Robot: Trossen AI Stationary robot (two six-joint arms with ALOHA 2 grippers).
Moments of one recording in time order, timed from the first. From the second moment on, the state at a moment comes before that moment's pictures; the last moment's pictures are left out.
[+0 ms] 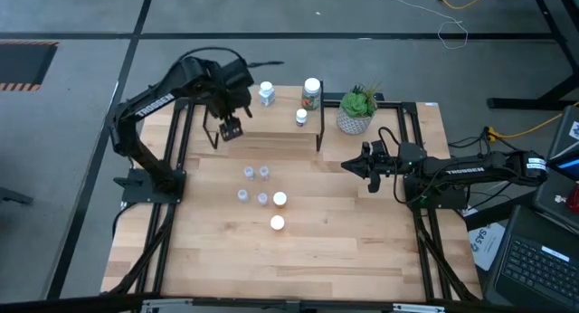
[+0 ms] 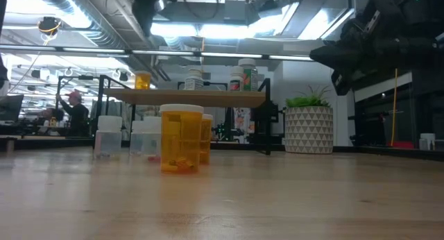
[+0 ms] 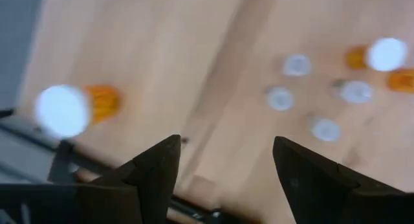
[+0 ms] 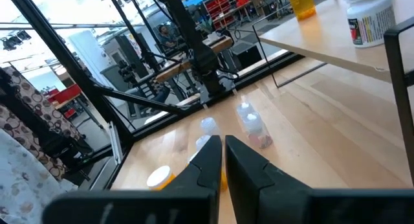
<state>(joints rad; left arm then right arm) 0.44 1.58 1.91 -1.57 -0.08 0.03 -0.20 0.87 0.10 0.77 -0.20 0.49</state>
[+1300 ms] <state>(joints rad) -0.08 0.97 1.14 -1.19 -0.10 -0.37 0.10 1.39 0.94 0.17 -0.26 -0.06</state>
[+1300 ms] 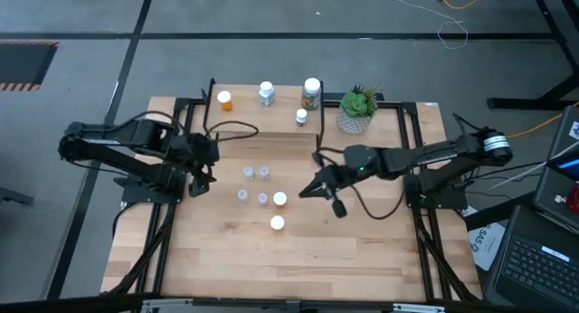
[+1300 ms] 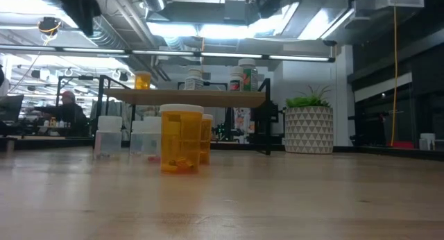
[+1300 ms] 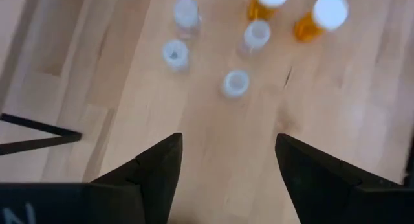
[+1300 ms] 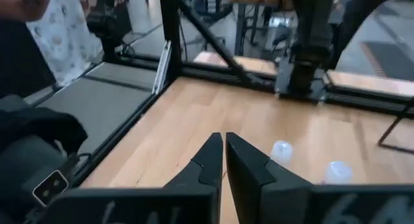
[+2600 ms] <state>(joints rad) -0.29 0.54 0.66 -0.38 -0.32 -0.16 0.08 1.71 1.22 -0.09 -0.10 0.05</state>
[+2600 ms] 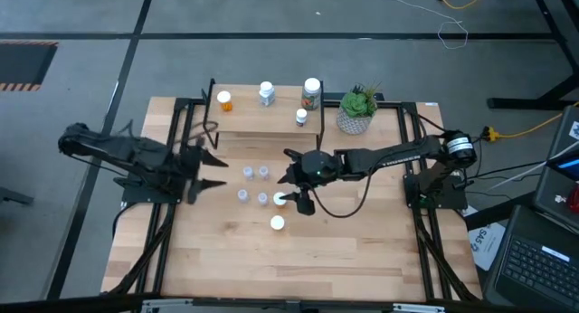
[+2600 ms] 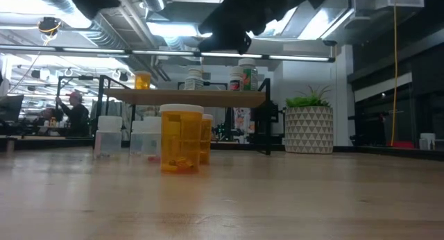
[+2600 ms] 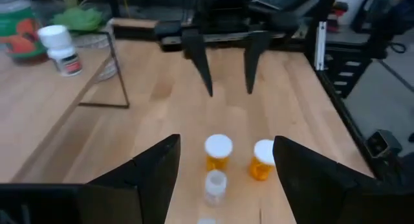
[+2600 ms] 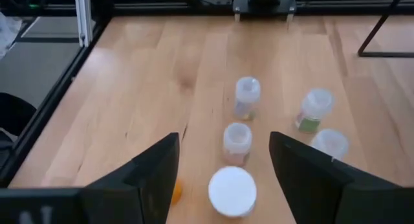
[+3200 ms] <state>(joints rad) -0.28 0.34 0.37 -0.05 -0.32 -0.08 0.08 1.86 1.22 -0.10 -0.08 0.04</state>
